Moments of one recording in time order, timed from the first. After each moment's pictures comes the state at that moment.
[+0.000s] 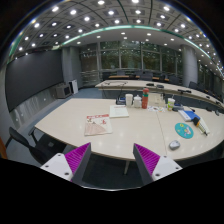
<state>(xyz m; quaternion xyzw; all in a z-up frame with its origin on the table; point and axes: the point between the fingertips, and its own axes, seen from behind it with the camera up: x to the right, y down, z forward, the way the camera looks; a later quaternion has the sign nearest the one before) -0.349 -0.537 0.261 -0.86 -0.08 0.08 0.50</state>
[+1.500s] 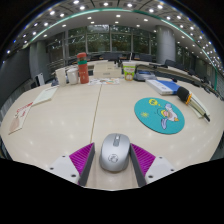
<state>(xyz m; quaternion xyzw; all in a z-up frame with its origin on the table) 0.005 -0.251 -0.011 -0.90 0.03 -0.01 0.44</state>
